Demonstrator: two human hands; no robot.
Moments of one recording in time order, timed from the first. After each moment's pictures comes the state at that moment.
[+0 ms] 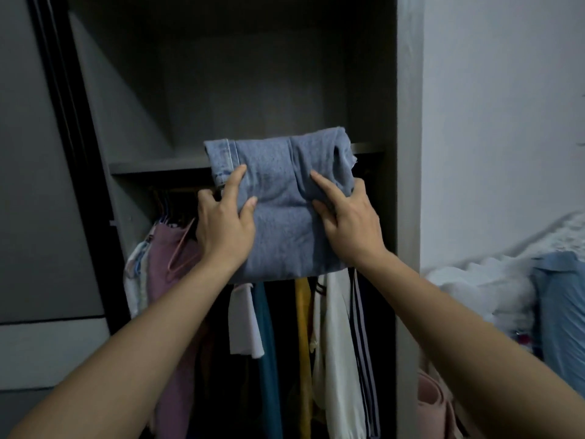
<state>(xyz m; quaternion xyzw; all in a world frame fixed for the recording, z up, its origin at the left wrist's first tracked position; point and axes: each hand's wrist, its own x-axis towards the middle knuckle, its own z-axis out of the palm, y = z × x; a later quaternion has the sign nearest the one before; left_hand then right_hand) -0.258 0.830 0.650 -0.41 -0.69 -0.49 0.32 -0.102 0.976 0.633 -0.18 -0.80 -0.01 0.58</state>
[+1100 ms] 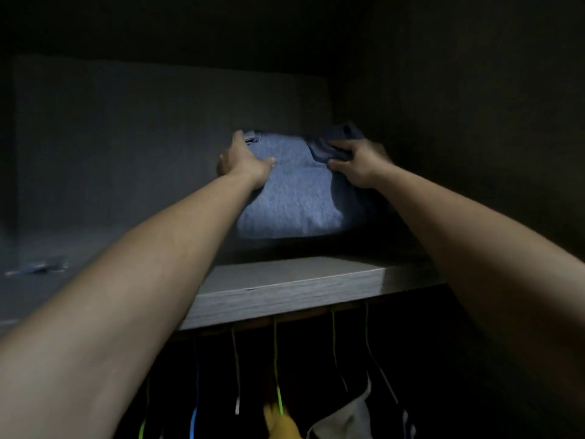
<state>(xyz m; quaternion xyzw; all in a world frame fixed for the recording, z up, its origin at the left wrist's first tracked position) -0.494 1.252 0.940 -0.47 -0.65 -0.57 0.17 -0.308 1.348 0.936 -0.35 -0.79 -0.02 0.50</state>
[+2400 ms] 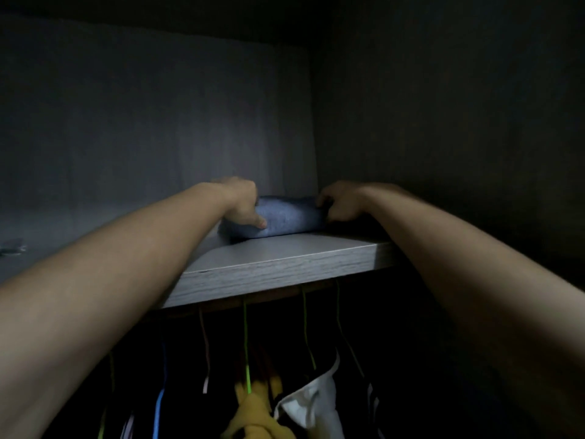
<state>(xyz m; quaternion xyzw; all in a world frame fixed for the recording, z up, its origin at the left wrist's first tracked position) -0.480 1.267 0.891 -0.59 -0.76 0.02 0.26 -0.290 1.365 0.878 -0.44 -0.88 -0.04 0.16</state>
